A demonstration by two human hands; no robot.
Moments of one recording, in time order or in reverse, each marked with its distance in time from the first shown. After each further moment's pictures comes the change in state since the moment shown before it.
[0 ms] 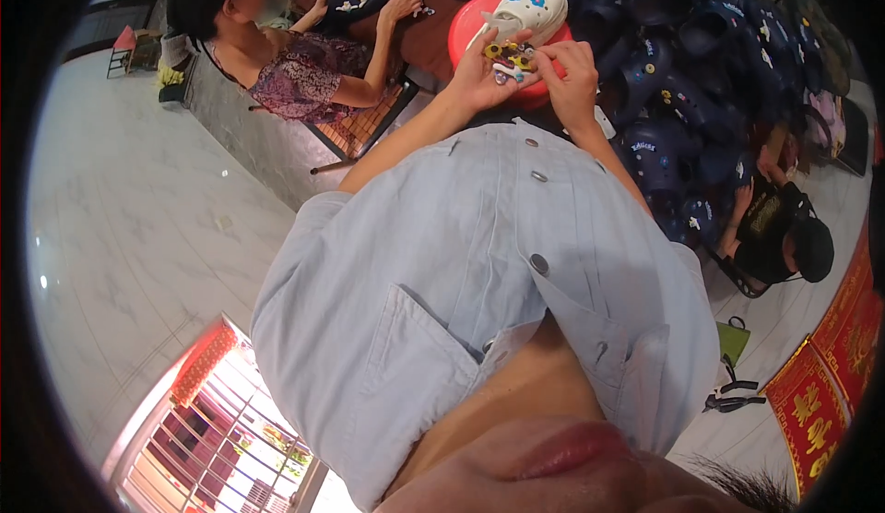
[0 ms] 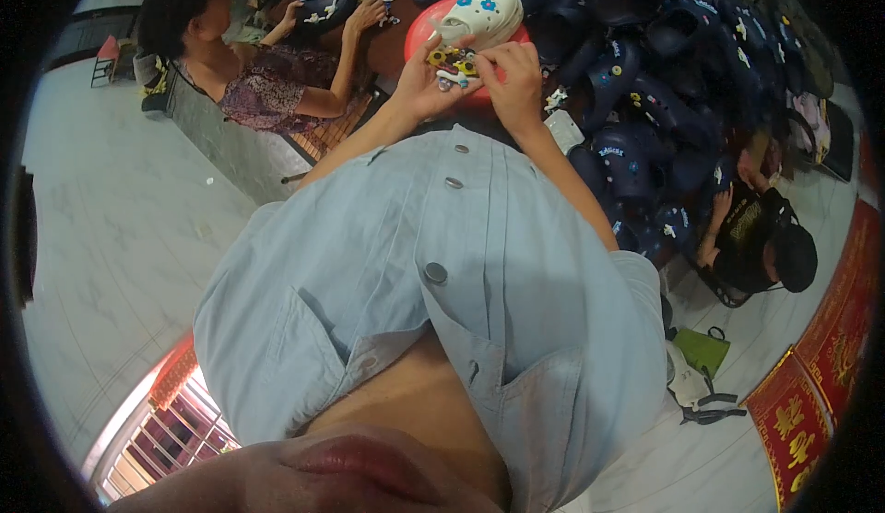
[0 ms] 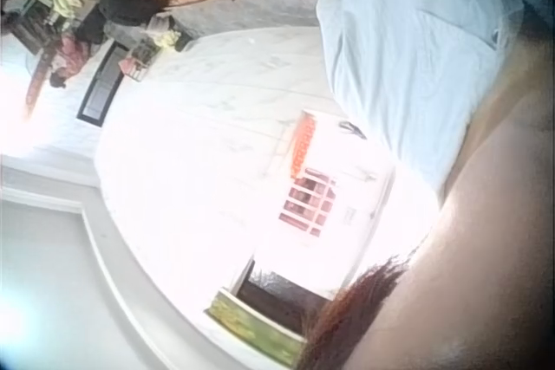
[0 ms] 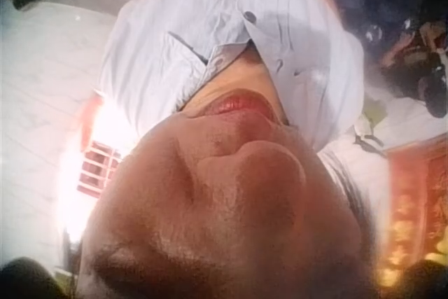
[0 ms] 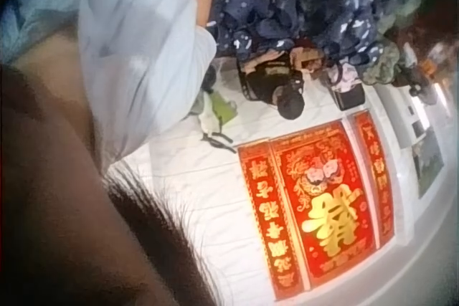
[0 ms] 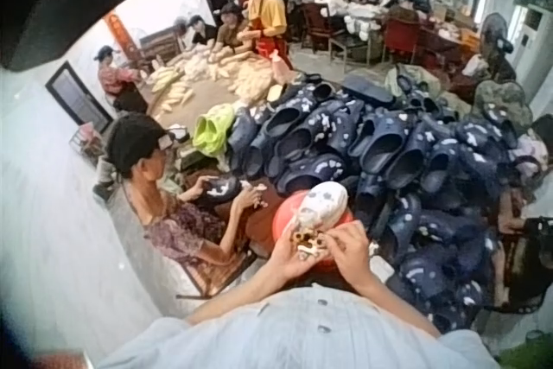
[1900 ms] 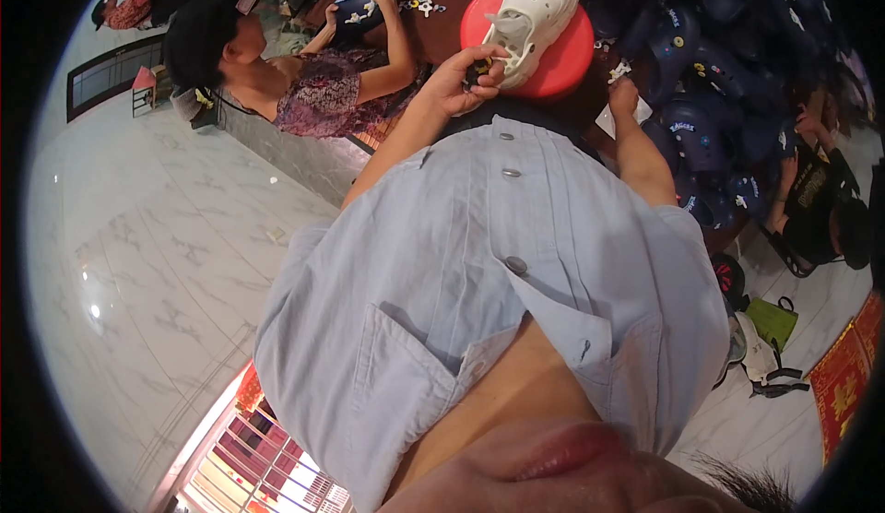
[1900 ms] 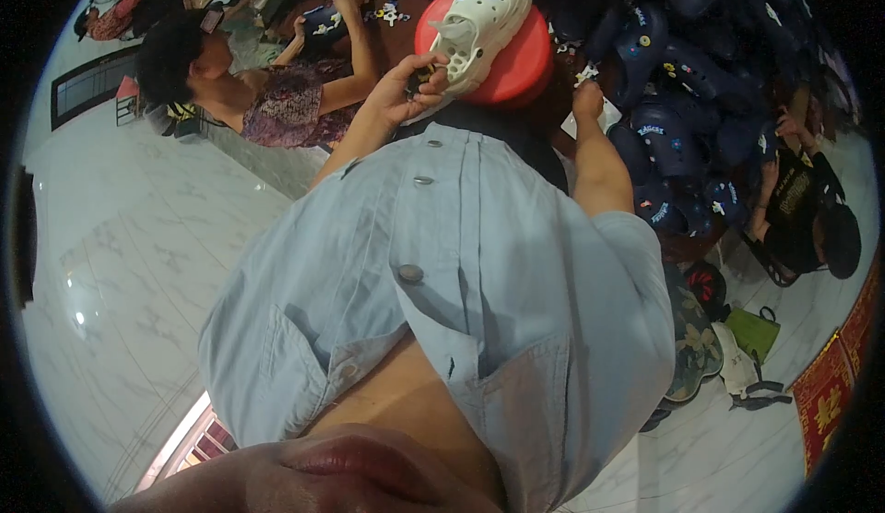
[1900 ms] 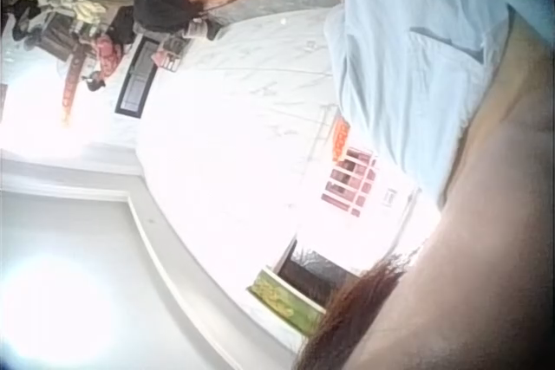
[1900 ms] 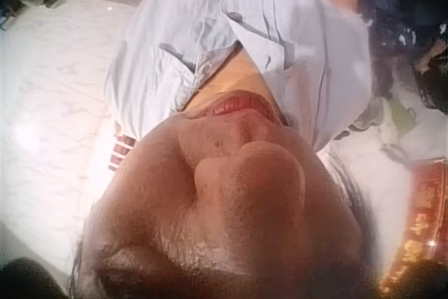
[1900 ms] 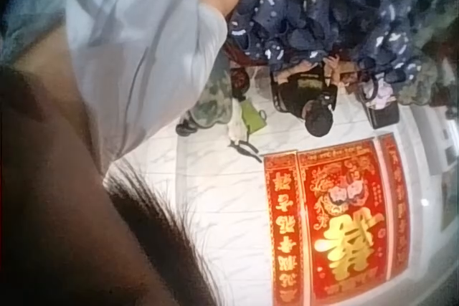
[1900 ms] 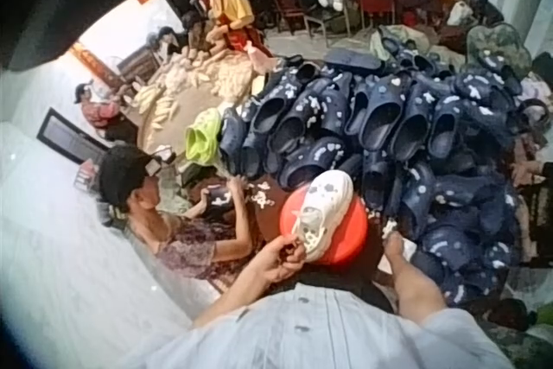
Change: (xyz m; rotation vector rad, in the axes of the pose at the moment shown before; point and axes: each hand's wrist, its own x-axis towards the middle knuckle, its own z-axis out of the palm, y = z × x) left_hand -0.035 0.055 0.005 0.510 0.238 -0.176; right_hand -0.185 0.273 0.048 -0.614 -0.230 0.948
